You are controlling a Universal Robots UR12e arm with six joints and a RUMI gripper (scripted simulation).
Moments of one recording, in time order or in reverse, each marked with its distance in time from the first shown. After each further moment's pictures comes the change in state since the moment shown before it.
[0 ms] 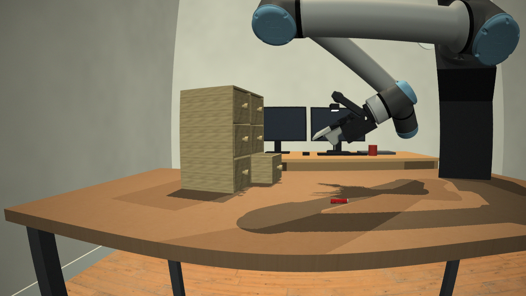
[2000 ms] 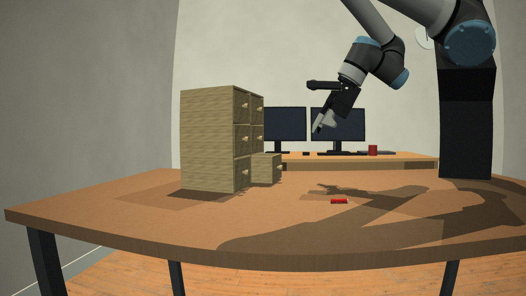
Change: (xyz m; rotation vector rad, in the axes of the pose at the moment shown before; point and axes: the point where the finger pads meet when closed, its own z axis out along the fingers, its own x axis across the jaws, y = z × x) arm 0.000 -0.016 -0.009 -0.546 -0.002 0.002
